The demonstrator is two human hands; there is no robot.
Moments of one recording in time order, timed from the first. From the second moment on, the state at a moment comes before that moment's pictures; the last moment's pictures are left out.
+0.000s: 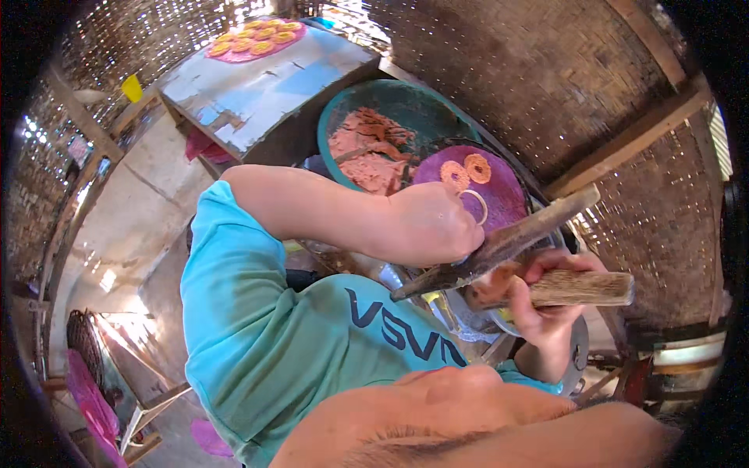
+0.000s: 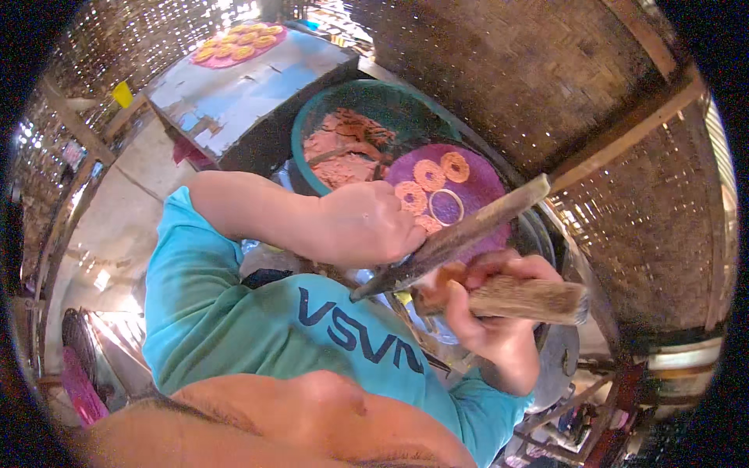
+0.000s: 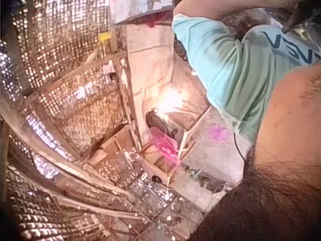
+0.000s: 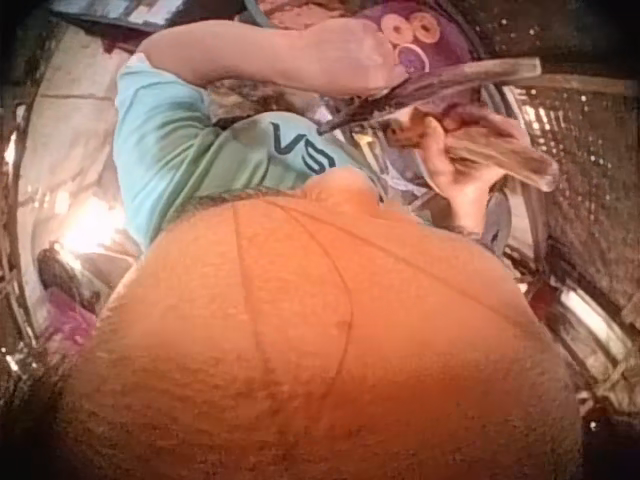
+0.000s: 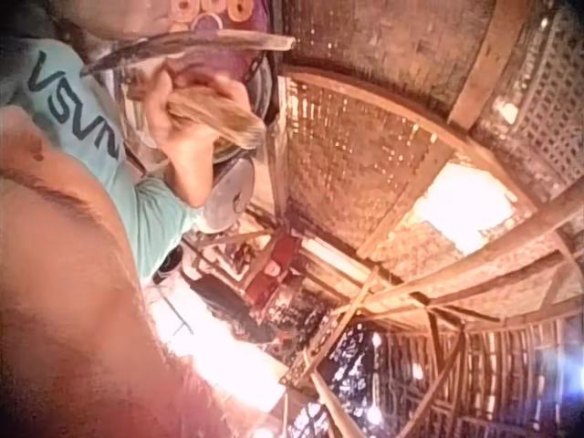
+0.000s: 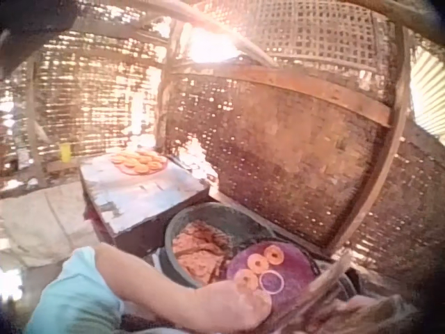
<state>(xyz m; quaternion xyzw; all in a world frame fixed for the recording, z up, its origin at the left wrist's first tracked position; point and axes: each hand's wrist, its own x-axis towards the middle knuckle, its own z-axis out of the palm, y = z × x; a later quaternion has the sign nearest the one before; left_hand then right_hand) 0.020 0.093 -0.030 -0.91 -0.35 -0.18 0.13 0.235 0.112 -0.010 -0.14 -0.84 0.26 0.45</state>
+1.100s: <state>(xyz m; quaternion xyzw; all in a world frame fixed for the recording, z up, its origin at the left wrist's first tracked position) -0.353 0.194 -0.162 -0.30 -0.01 -0.80 -0.52 -0.102 0.334 -0.307 -0.58 -0.78 0.11 -0.20</state>
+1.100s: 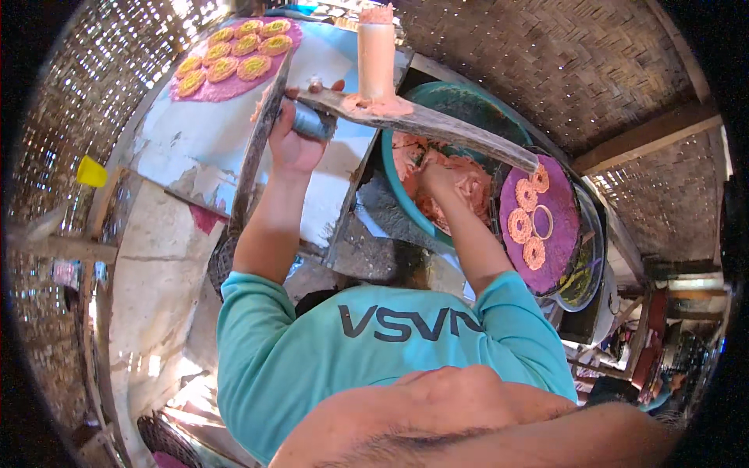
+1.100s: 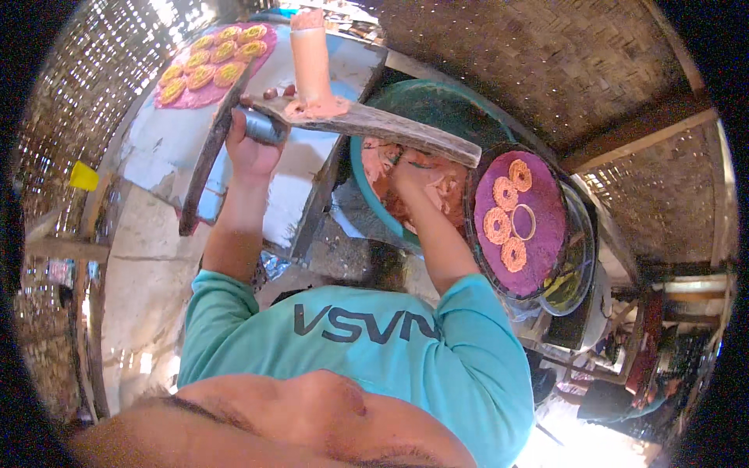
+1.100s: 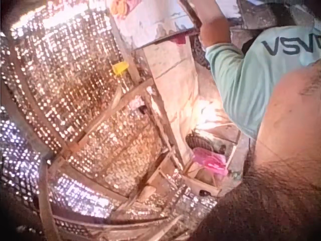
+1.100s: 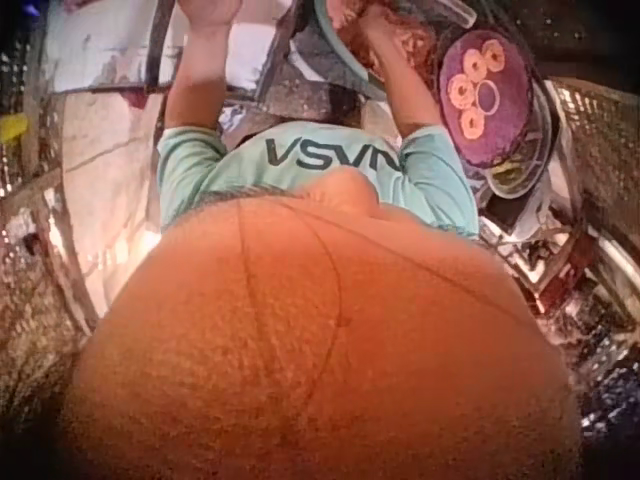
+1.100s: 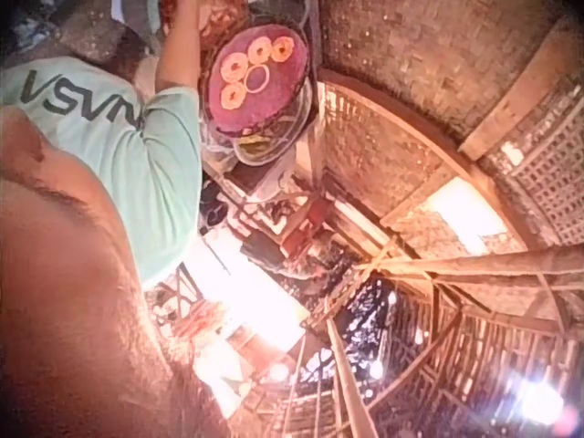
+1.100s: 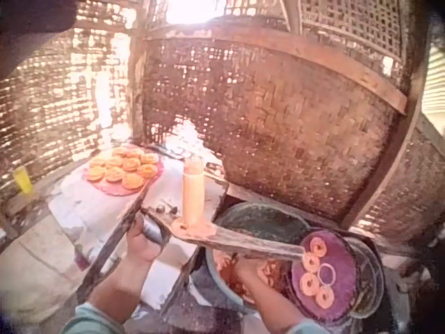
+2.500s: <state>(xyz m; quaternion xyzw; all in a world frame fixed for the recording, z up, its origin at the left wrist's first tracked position) -0.339 0.180 -0.152 -0.28 -0.04 -0.82 -0.49 -0.062 0.273 -0.191 -0.40 -0.91 -0.11 0.10</state>
